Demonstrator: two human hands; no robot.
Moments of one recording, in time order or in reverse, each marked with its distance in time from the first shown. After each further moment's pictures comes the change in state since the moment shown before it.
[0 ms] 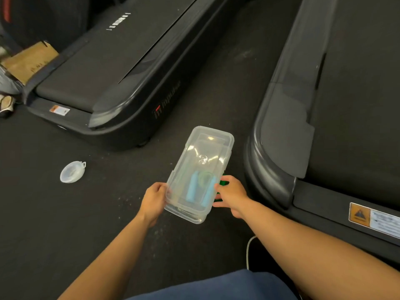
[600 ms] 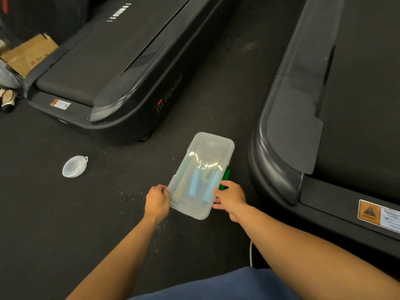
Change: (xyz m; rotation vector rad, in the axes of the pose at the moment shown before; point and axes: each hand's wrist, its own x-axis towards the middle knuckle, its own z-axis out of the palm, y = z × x) left_hand 0.009 -0.031 0.002 0.499 0.088 0.075; right_hand 0.013 0.032 0.018 0.025 0.081 0.065
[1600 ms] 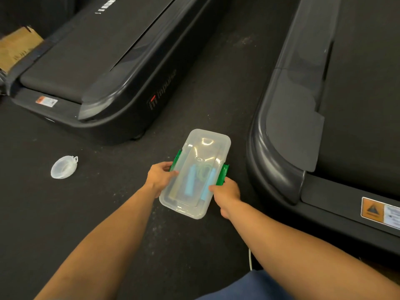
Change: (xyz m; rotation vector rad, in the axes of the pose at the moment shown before) left_hand 0.062 0.046 -0.005 -0.358 -0.219 -0.110; right_hand 0.025 0.008 0.015 0.066 0.152 -0.028
